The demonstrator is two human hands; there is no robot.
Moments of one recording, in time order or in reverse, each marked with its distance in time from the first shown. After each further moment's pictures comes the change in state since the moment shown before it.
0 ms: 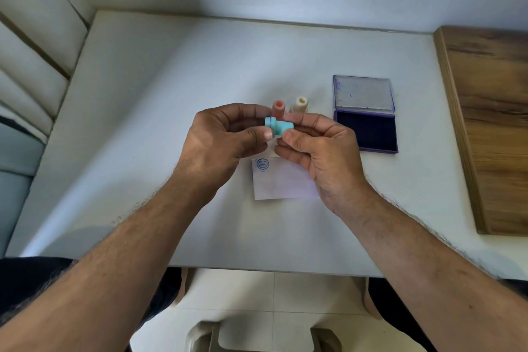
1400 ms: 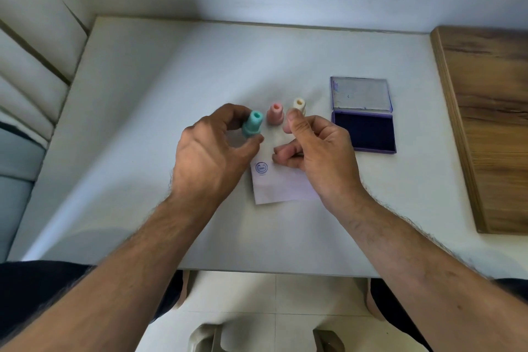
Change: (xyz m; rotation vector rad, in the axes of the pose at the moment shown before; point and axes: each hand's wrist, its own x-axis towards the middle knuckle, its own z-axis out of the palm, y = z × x) left_hand -0.002 -0.010 0.002 0.770 0.306 0.176; right_hand -0.001 0.002 0.003 -0.230 0.050 -0.093
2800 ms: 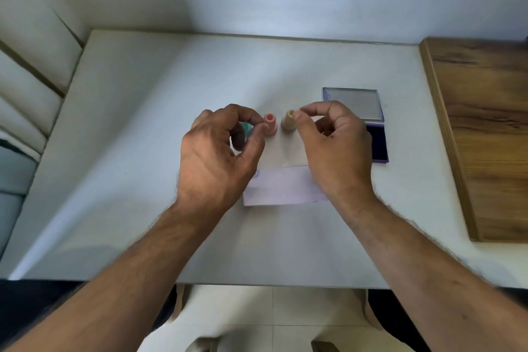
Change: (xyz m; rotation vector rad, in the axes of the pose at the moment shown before) left_hand -0.004 0.017 0.005 -0.169 0.179 0.329; right_hand 0.011 -0.017 -0.011 -0.420 0.304 -0.255
